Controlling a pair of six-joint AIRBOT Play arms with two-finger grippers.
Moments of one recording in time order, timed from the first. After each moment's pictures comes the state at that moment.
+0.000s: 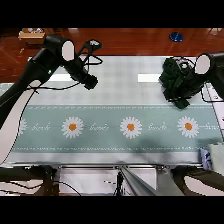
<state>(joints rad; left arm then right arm) -0.46 -1.58 1.64 1.54 -1.35 -1.40 0.15 -1.30 1.26 -1.60 1.43 1.54</state>
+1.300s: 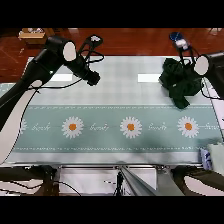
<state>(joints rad) -0.46 -1.59 1.64 1.54 -1.23 -1.40 0.15 -1.30 1.25 -1.75 0.99 1.52</state>
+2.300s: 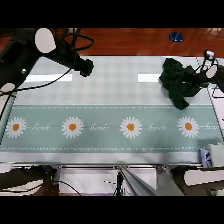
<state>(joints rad) -0.44 -1.42 1.64 1.55 -1.22 -1.44 -0.23 -1.62 1.27 -1.53 0.71 1.66</state>
